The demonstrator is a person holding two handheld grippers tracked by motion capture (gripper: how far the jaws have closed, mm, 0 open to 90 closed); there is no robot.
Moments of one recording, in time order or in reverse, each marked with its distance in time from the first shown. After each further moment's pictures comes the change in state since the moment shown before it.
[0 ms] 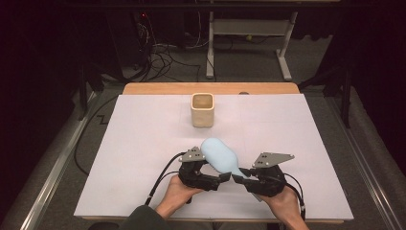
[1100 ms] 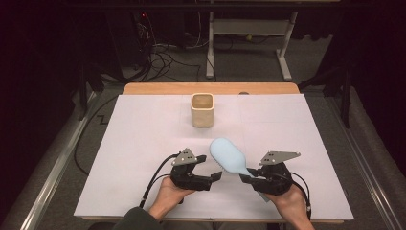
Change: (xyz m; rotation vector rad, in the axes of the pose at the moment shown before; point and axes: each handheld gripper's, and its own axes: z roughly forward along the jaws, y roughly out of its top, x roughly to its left) left arm 0.007 -0.011 -0.016 0.003 0.096 0.031; right arm -0.012 -0.006 -0.009 0.057 -0.038 0.072
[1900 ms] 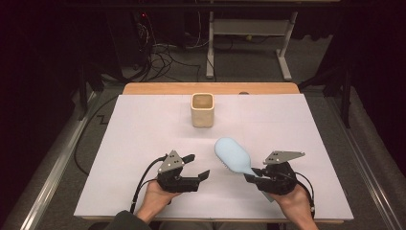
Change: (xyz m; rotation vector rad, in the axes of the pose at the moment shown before) left arm 0.001 -0.008 -0.033 -0.046 0.098 0.076; right arm -0.006 -0.004 -0.007 0.016 -0.028 0.021
